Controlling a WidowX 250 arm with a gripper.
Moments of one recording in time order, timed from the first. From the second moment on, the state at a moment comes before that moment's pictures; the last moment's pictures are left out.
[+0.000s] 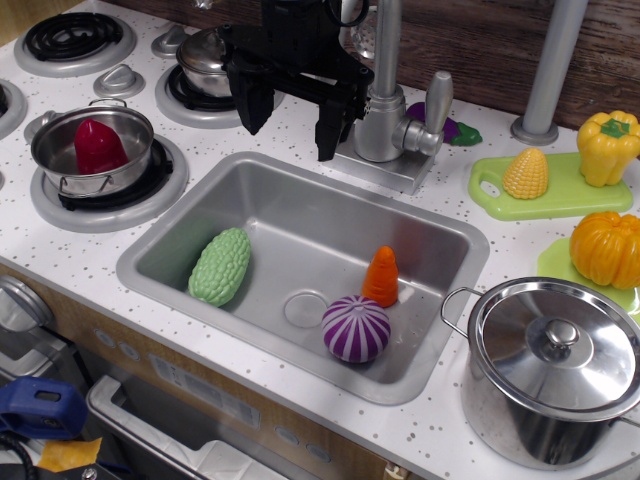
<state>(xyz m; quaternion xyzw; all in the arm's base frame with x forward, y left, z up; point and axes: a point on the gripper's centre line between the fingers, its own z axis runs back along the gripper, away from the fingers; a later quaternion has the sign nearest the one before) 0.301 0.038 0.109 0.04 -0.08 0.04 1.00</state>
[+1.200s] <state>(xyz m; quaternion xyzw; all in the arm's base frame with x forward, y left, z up) 0.330 0.049 0.126 0.06 -0.14 -0.01 0.99</state>
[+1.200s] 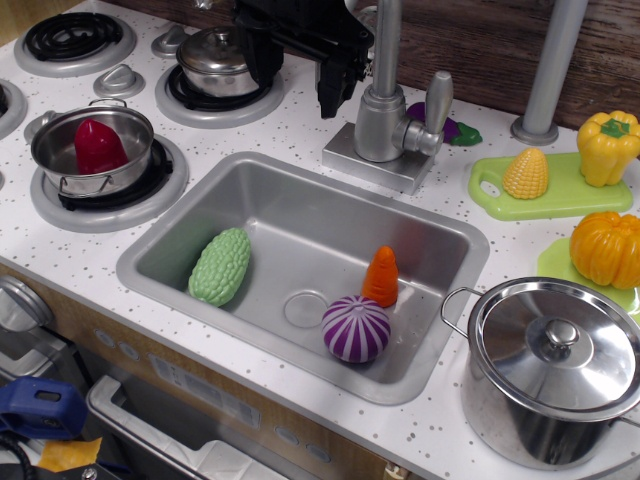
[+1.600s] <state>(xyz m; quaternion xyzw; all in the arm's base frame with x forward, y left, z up) 0.351 0.053 0.118 0.06 -0.17 -0.02 0.98</state>
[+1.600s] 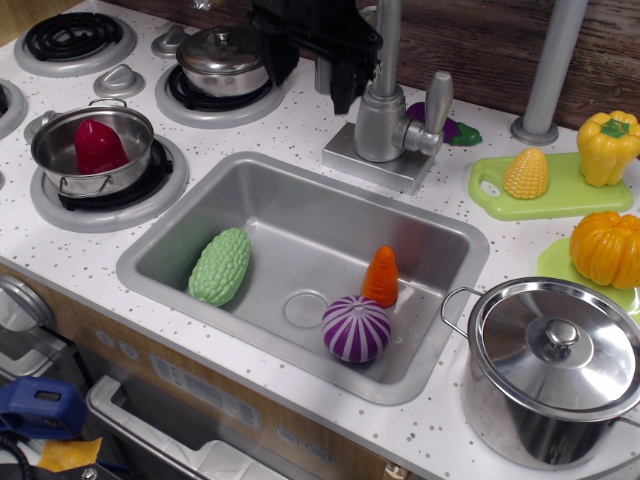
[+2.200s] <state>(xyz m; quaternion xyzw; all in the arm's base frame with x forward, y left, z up) 0.359 0.070 0.118 0.08 -0.18 -0.02 0.98</state>
